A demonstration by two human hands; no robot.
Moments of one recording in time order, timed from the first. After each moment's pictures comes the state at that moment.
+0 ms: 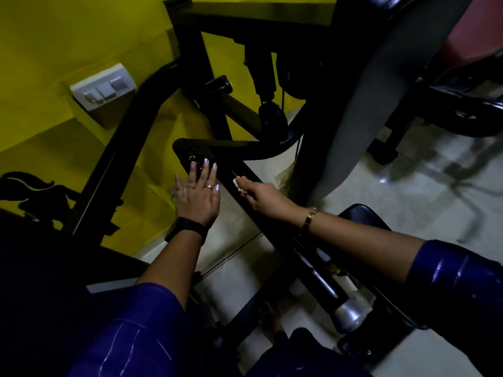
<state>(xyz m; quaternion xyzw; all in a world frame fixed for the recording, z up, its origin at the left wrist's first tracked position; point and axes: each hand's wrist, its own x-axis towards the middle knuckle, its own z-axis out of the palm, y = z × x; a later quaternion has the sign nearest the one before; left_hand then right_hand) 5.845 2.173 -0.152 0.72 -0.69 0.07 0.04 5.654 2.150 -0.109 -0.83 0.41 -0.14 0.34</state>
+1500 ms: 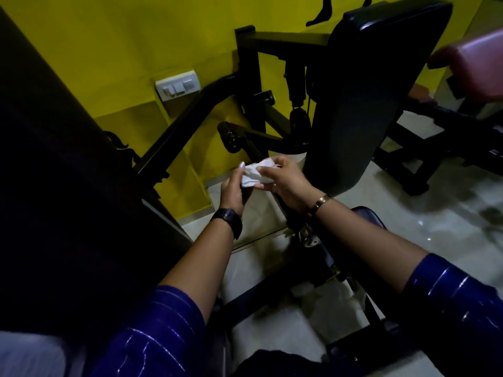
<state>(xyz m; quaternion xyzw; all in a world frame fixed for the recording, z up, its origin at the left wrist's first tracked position) 5.712 2.314 -0.078 0.54 -0.19 -0.46 0.68 5.603 2.264 -0.056 -0.45 0.35 -0.36 0.74</state>
